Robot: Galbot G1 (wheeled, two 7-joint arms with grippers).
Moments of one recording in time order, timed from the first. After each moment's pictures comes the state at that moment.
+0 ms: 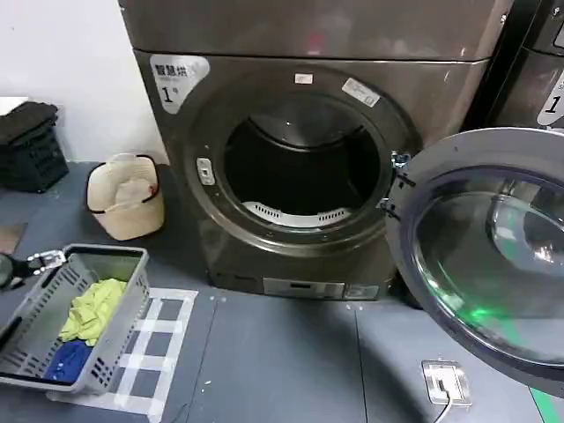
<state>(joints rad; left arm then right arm) 1.23 -0.38 -0.81 -1.76 -2.09 0.74 -1.05 -2.10 0.95 1.99 0.94 0.59 -0.12 -0.01</state>
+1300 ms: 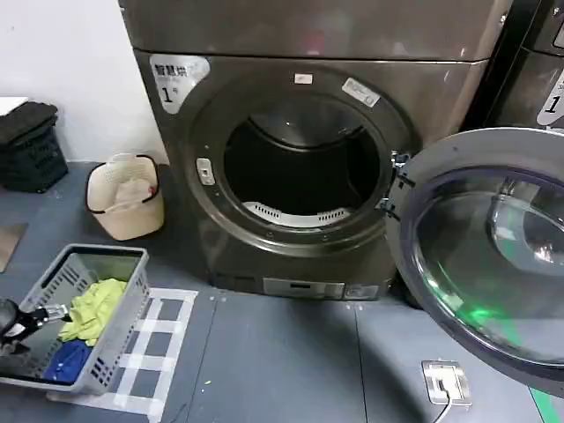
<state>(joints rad) 1.39 -0.37 -0.81 -1.70 -2.38 0.74 -1.19 -2.09 0.96 1.98 0.96 0.59 -0.12 -0.01</state>
